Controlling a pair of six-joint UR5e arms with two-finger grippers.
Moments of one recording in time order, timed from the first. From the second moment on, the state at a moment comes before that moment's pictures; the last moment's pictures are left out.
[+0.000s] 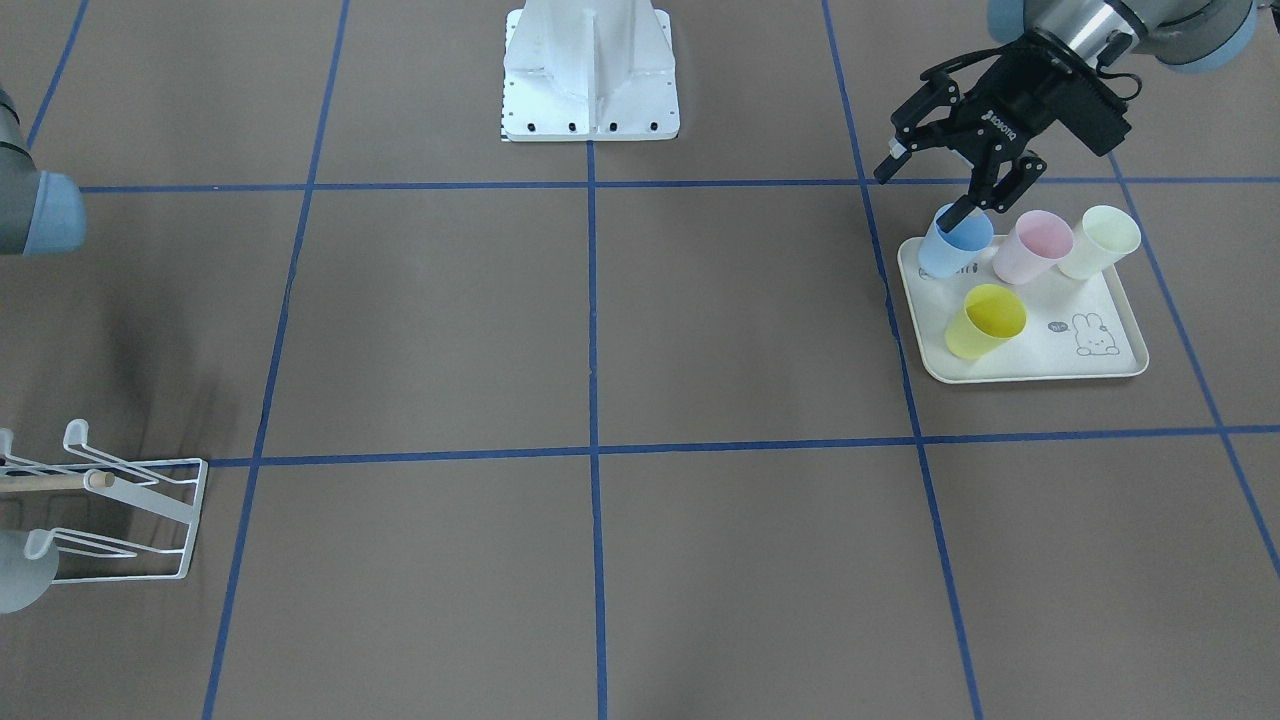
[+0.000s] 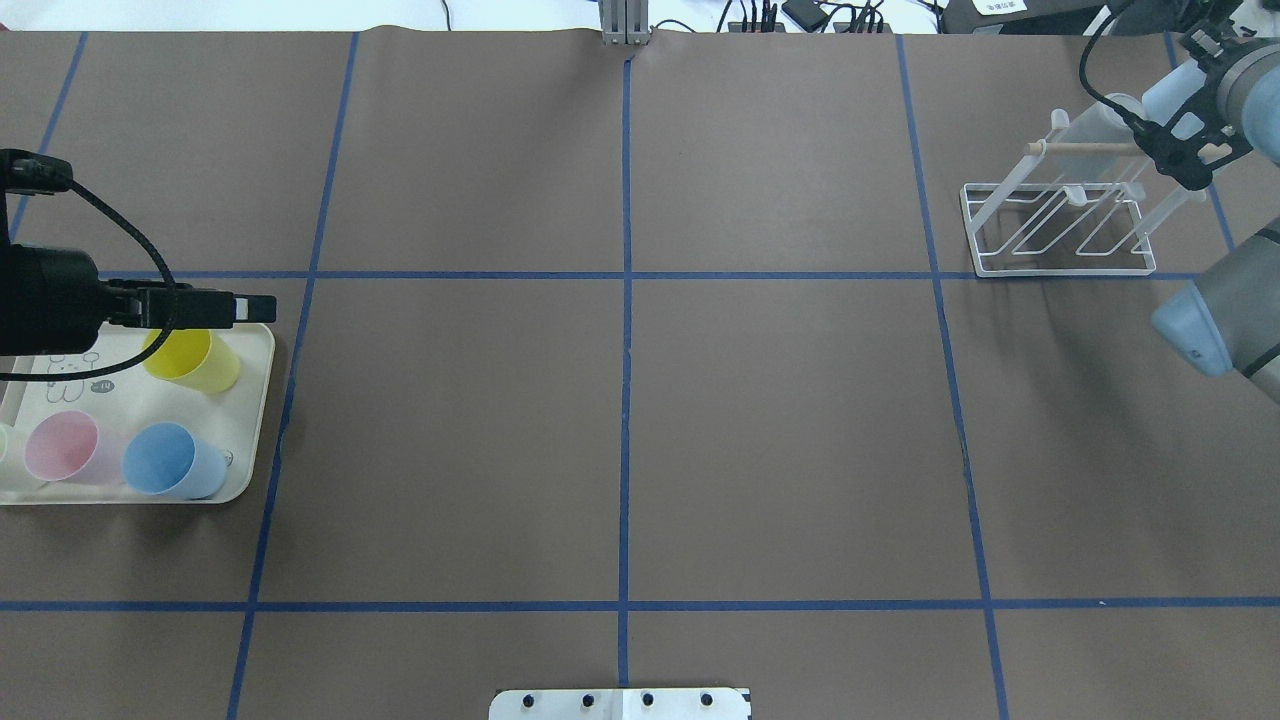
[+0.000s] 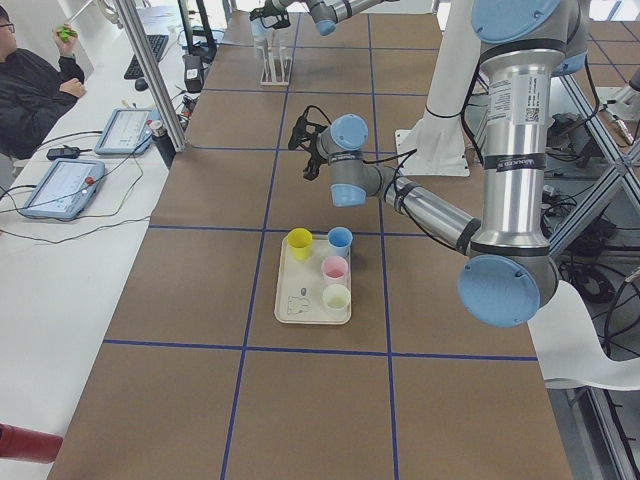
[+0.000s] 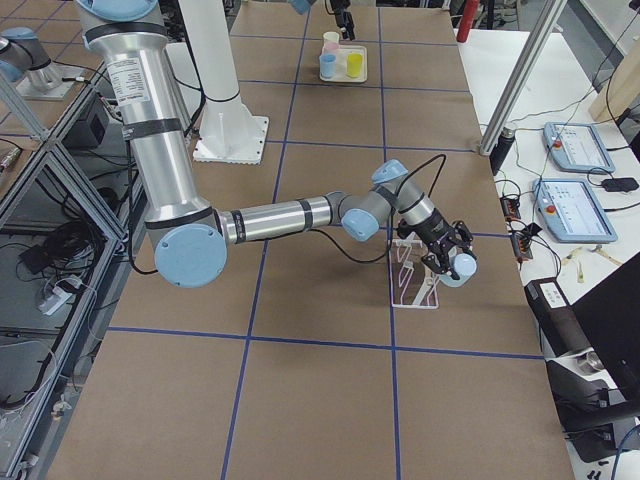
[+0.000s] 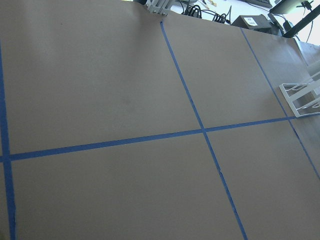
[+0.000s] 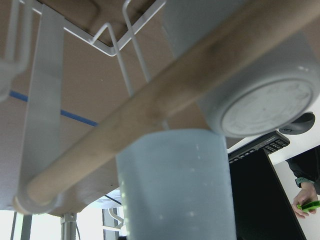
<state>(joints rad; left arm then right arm) -0.84 -1.54 -2.04 -2.56 -2.04 -1.12 1.09 -1.33 1.48 -0.99 1.32 -1.61</state>
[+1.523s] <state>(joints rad) -0.84 -1.55 -2.04 -2.56 -2.04 -1.12 1.04 -1.36 1.48 -0.98 1.19 -1.59</state>
